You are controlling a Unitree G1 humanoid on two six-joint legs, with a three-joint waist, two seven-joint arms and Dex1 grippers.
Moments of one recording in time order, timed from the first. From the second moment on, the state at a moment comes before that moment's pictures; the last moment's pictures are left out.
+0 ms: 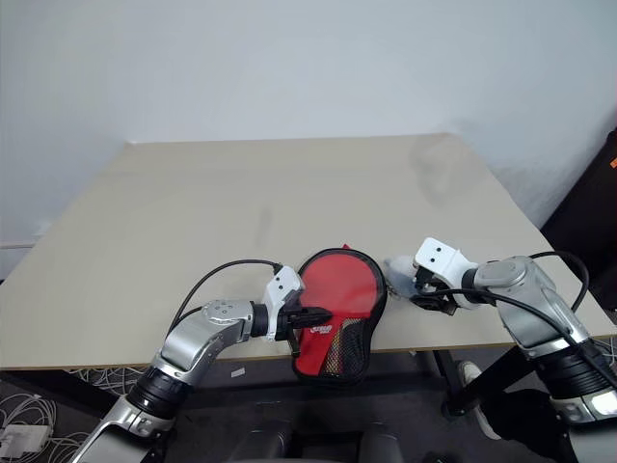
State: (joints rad) left arm -0.33 0.32 -0.38 -0.03 -0.29 0.63 -0.78; right arm -0.40 -0.92 0.24 -0.11 0.04 0.71 1.02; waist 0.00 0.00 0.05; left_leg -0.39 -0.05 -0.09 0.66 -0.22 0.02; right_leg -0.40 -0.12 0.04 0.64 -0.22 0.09
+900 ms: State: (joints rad) left arm -0.33 0.31 -0.38 -0.03 -0.28 0.63 -0.78; right arm -0.55 -0.90 0.26 0.13 -0.02 0.54 1.14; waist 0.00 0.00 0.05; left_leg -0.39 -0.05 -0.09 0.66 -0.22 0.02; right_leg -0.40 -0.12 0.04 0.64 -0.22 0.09
